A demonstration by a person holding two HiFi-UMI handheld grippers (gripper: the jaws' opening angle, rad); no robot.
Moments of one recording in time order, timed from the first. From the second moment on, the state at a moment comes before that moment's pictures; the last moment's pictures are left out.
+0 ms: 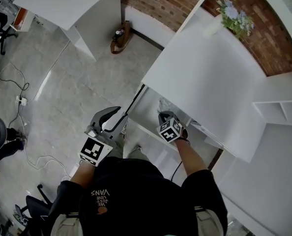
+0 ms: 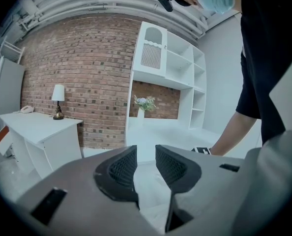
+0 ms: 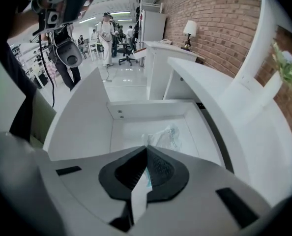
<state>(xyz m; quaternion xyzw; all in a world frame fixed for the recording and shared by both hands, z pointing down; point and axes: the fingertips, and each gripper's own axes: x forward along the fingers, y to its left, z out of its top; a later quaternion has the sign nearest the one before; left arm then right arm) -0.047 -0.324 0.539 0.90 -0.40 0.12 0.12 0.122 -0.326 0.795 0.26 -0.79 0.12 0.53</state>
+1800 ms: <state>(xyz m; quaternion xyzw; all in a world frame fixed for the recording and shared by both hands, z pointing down) -0.002 -0.181 0.424 0.90 -0.42 0.08 0.02 0.164 -0.185 0.387 0.48 -0.87 0.03 0.09</state>
